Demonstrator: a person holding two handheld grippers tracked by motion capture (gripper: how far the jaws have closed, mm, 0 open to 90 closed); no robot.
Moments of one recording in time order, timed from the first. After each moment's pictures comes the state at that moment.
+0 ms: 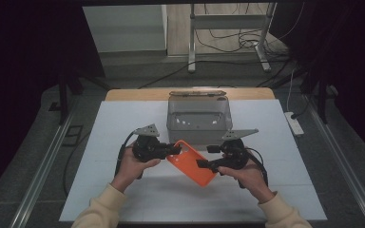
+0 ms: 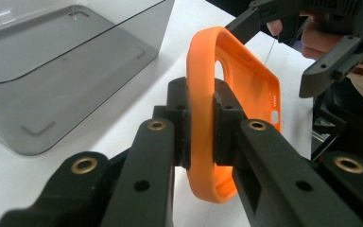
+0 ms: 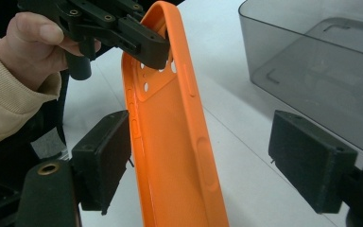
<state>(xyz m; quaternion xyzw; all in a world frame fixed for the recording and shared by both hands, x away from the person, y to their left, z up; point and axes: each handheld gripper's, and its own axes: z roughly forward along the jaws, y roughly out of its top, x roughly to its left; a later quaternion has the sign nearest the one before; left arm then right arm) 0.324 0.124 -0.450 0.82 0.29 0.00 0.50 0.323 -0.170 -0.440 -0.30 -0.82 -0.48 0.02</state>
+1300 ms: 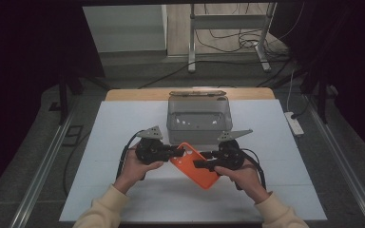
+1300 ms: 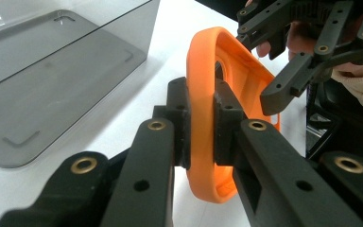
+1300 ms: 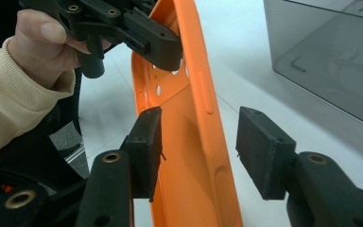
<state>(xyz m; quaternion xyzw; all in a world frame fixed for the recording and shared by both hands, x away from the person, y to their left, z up) 0.320 0.116 -0.451 0.82 0.27 0.00 0.50 0.323 -0.161 -0.448 -0.29 -0.83 -0.47 0.05</state>
